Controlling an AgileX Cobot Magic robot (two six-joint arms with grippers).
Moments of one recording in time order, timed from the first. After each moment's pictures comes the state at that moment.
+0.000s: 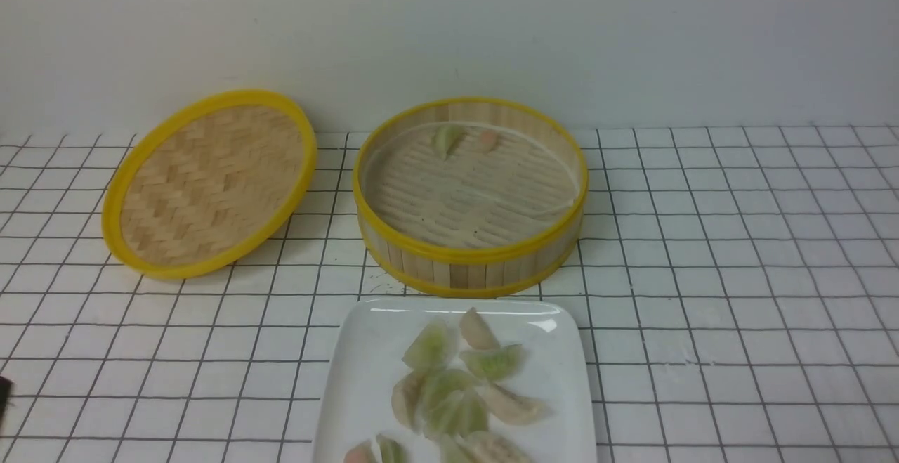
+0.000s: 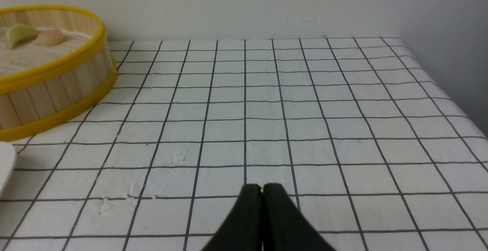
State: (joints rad) right arm -0.05 -0.01 0.02 -0.01 0.39 0.06; left arm -0.04 -0.01 0.03 -0.48 -0.09 -0.16
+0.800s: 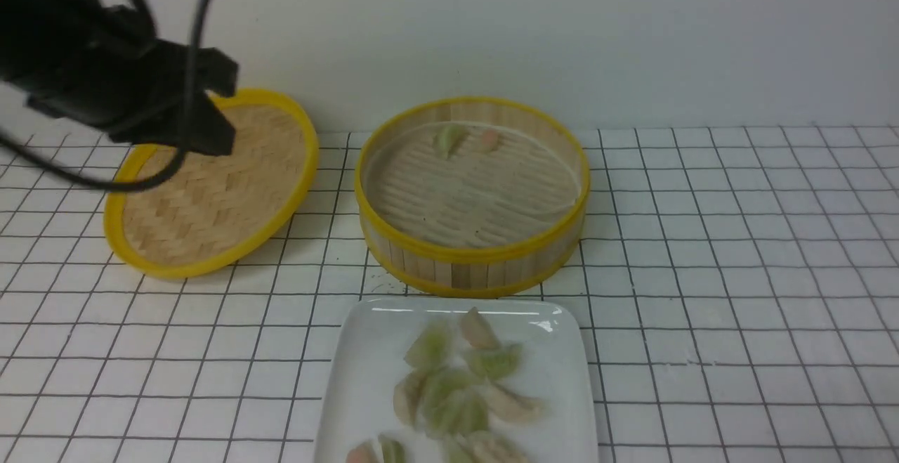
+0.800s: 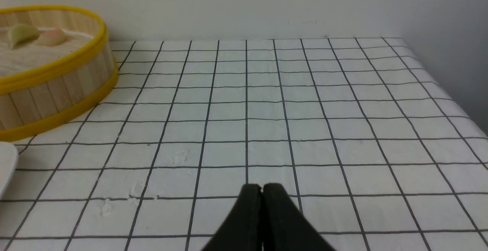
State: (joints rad) right arm -0.05 -0.01 0.02 -0.01 0.39 0.06; left arm -0.10 1.54 -1.51 -0.39 1.16 0.16
